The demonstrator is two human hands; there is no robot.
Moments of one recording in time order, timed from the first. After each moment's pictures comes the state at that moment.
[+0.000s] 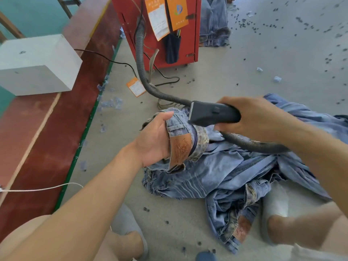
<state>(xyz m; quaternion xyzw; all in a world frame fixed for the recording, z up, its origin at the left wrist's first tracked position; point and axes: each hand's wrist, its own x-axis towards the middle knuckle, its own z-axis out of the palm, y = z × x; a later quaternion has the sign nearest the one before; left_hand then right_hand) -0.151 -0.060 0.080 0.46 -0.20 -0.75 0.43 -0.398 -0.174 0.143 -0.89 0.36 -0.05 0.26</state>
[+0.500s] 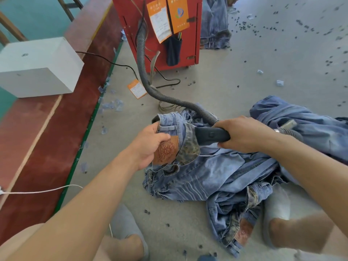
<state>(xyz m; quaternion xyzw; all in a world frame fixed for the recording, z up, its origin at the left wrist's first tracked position) -0.140 -0.053 0.070 0.64 -0.24 -0.59 0.44 -0.387 -0.178 0.094 -0.90 0.38 0.11 0.17</state>
